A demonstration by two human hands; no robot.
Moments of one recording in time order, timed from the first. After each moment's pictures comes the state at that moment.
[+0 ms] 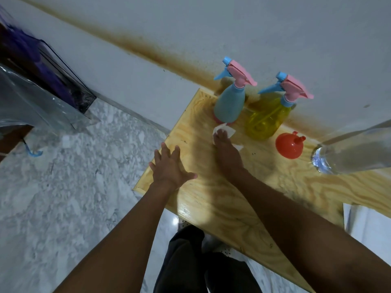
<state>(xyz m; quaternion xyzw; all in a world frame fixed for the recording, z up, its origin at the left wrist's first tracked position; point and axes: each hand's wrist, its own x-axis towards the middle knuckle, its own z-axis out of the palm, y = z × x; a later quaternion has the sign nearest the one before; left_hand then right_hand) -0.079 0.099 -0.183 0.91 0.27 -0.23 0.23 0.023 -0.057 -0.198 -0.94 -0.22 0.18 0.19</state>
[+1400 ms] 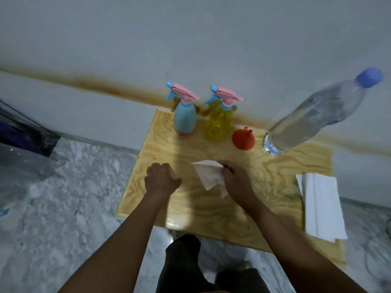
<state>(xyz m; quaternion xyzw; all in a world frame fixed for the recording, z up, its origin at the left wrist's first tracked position) -0.058 0.065 -0.165 0.93 0.19 -0.22 0.22 -0.056 -0.154 -0.112 -0.85 0.04 0.12 0.52</state>
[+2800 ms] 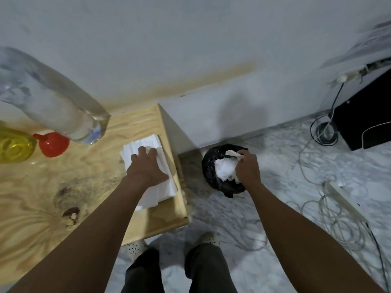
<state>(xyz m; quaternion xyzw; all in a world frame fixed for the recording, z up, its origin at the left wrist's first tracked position) -0.079 -0.441 -0.149 0.95 -0.10 -0.30 0.02 -0.187 -0.706 -0.274 -0.82 0.40 0.01 0.41</state>
